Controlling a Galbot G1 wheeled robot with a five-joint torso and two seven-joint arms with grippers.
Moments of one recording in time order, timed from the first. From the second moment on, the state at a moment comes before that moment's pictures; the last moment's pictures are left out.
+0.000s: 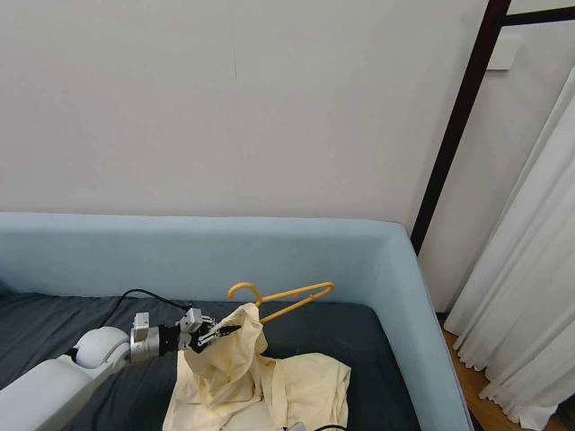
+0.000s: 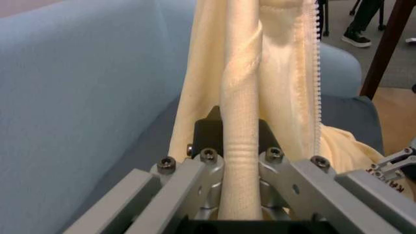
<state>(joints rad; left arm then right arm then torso) 0.67 -0.65 0.16 -1.36 -0.72 -0.25 0.85 -1.03 1.08 -0.48 1.60 0.62 -0.24 0.31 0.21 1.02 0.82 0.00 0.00</state>
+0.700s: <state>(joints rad) 0.67 -0.66 0.16 -1.35 -0.72 -0.25 0.85 -1.05 1.12 -0.48 1.55 0.65 -0.22 0.32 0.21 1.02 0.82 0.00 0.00</state>
